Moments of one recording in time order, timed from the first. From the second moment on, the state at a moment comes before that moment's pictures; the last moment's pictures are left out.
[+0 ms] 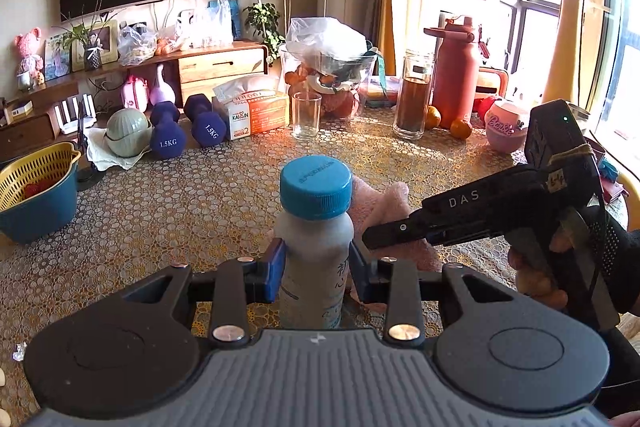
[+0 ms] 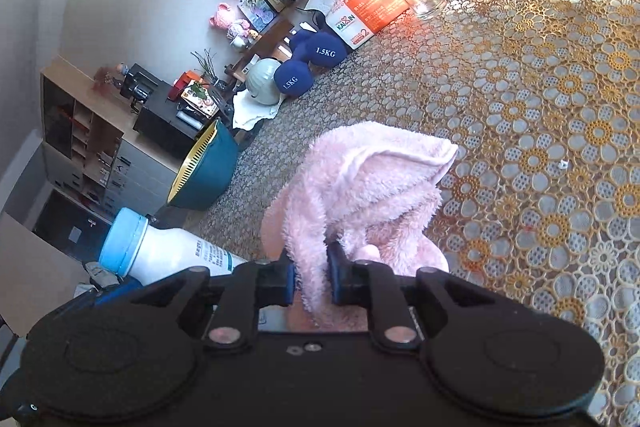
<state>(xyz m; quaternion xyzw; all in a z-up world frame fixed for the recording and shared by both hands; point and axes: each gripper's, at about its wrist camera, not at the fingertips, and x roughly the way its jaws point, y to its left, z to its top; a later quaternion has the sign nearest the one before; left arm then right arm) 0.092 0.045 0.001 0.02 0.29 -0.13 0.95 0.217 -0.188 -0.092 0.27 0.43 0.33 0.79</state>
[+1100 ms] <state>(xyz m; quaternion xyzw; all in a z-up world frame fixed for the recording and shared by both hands) 0.049 0.025 0.006 -0.03 0.27 -0.09 0.96 0.086 -0.226 -0.014 0.05 0.23 0.31 0.92</state>
